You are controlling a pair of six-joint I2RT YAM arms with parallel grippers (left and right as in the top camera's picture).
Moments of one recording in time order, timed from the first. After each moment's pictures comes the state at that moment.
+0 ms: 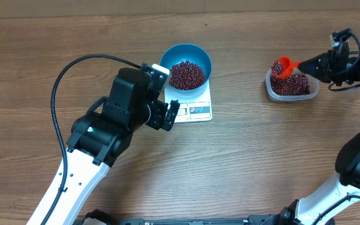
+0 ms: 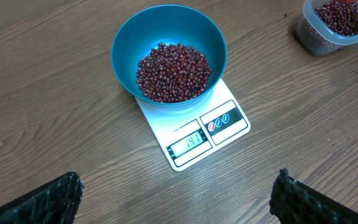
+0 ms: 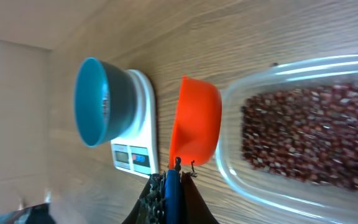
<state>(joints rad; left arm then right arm) -0.47 1.23 1.23 -0.79 0.00 -0.02 -0.44 1.95 1.74 -1.19 -0.87 -0.21</state>
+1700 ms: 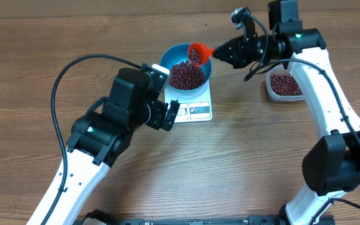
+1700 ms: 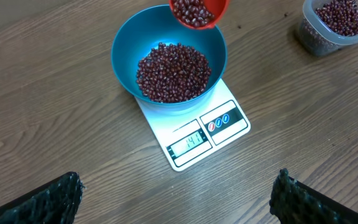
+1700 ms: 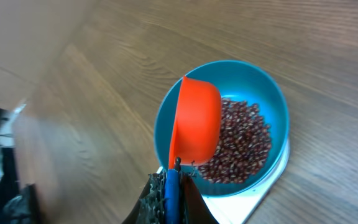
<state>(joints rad) -0.47 1.23 1.23 -0.79 0.00 -0.02 0.14 1.89 1.74 -0.82 -0.80 -0.19</state>
